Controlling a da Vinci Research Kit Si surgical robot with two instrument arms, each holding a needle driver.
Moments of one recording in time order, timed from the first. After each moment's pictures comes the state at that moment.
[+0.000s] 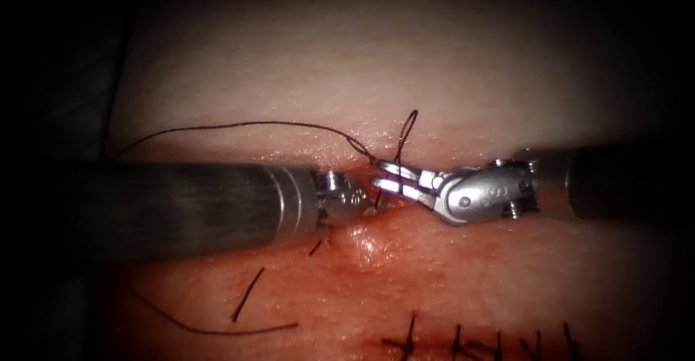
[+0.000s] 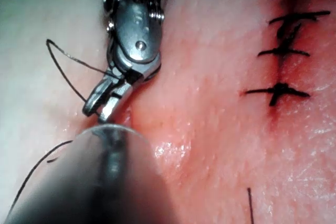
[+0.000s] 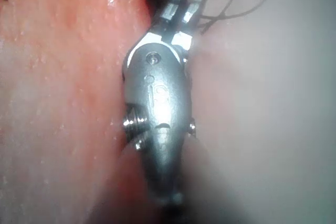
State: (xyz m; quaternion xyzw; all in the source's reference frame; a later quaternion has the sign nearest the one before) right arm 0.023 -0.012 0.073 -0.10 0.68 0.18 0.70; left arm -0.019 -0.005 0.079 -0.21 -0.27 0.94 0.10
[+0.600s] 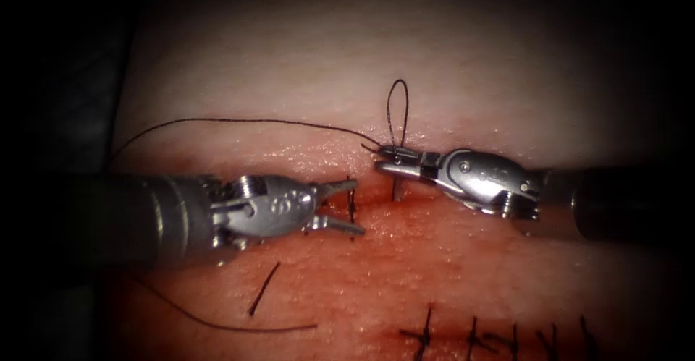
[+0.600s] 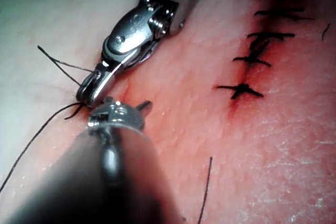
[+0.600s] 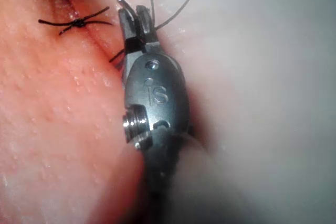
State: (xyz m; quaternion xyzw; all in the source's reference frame) right arm 0.022 -0.008 0.075 0.12 0.60 0.33 0.72; left arm -0.019 -0.004 0.065 -0.41 -0.11 0.89 0.19
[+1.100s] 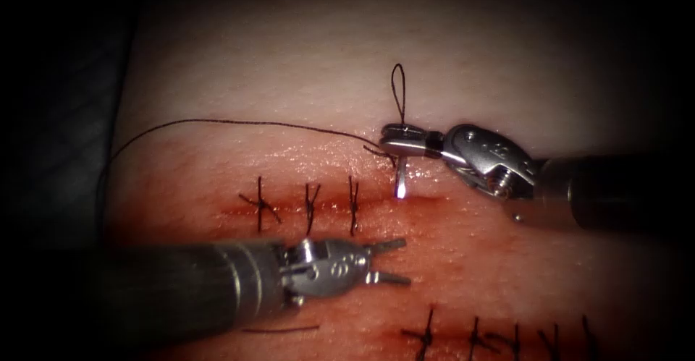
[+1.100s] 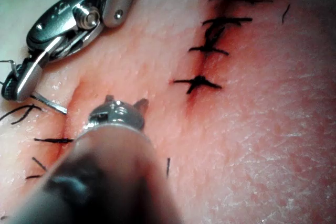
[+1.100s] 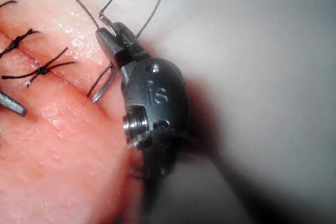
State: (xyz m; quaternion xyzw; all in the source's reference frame) right arm 0.021 -0.006 0.077 0.20 0.61 0.39 0.66; left arm -0.023 -0.009 0.070 -0.40 -0.12 0.89 0.16
